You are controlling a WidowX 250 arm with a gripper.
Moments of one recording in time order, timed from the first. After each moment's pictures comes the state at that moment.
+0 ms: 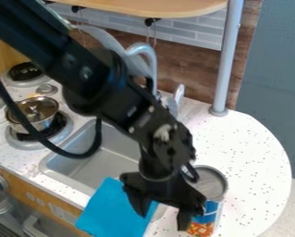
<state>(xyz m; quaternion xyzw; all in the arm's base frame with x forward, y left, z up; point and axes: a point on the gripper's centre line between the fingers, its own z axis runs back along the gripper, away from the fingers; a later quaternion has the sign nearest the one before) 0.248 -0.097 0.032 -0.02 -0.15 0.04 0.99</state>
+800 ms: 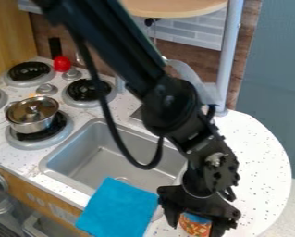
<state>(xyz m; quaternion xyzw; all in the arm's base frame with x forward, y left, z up) 0.281 -0.130 0.002 0.01 -0.14 0.06 0.99</state>
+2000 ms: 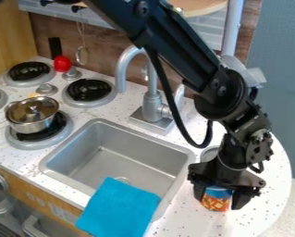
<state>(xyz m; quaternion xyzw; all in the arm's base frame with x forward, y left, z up) 0.353 -0.120 0.005 0.04 -0.15 0.16 0.98</state>
